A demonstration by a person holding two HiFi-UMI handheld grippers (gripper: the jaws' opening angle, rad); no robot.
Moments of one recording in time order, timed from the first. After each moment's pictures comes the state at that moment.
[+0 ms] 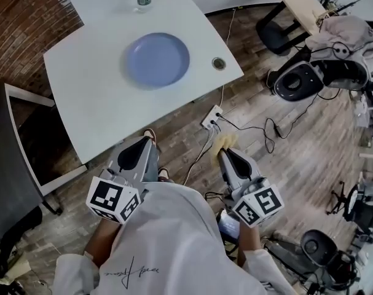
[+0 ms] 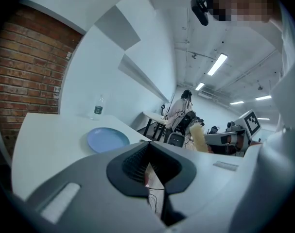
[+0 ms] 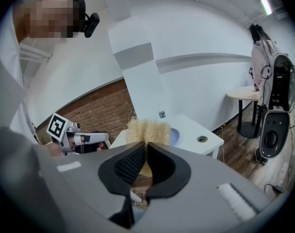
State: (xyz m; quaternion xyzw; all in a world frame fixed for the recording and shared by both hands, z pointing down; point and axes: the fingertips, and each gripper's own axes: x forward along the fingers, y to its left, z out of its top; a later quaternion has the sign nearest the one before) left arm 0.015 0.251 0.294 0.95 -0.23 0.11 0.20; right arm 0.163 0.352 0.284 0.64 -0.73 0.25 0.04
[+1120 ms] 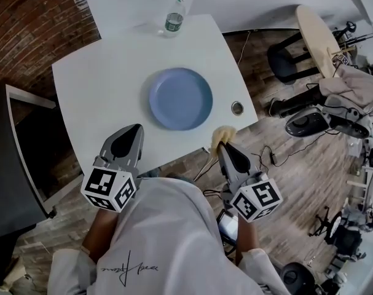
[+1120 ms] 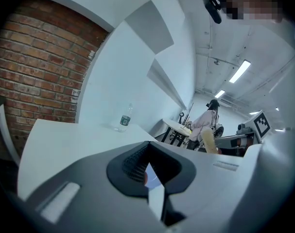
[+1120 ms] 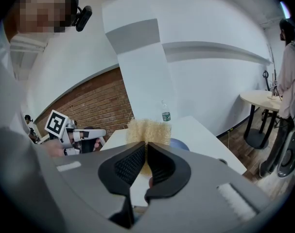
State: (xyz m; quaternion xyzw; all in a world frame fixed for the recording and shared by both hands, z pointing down) left arm -0.014 0.040 0.300 0.91 -0.32 0.09 0.24; right arm 0.162 0.146 0.279 0.62 -0.73 0.26 0.10
